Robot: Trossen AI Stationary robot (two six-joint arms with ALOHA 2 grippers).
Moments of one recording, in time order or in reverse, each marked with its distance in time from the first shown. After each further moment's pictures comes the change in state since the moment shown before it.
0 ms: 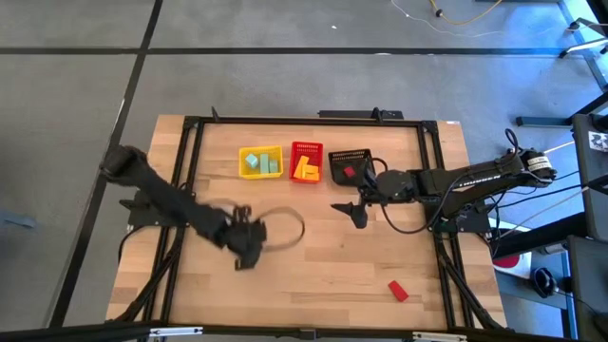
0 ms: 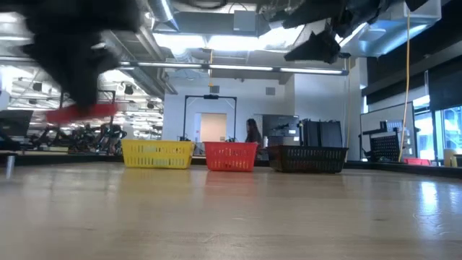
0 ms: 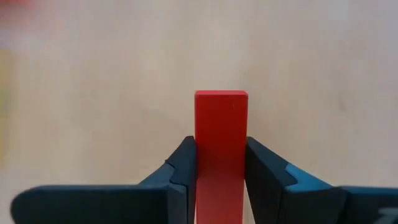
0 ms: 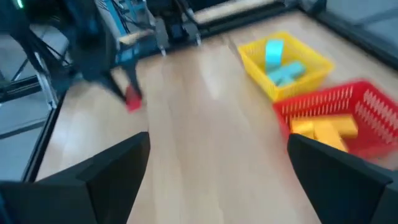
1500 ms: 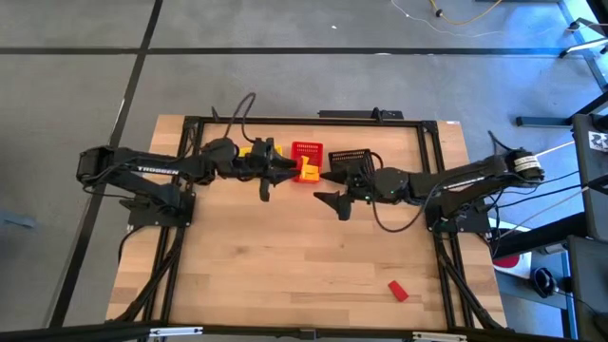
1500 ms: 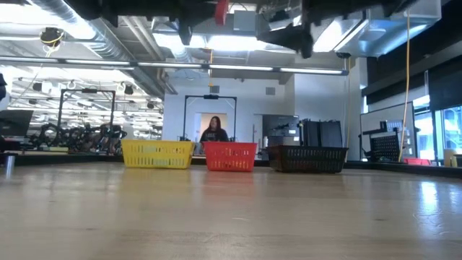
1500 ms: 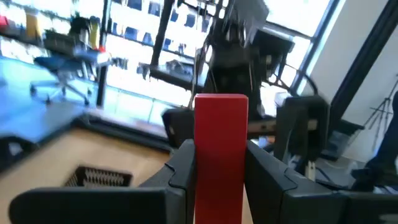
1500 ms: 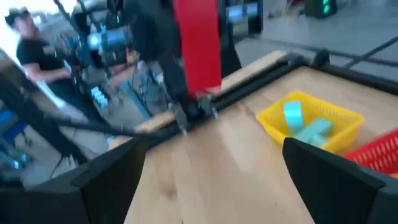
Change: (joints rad) left arm 0.638 -0.277 -0.258 1.309 0.412 0.279; right arm -0.019 0.141 0.001 0.452 0.048 0.141
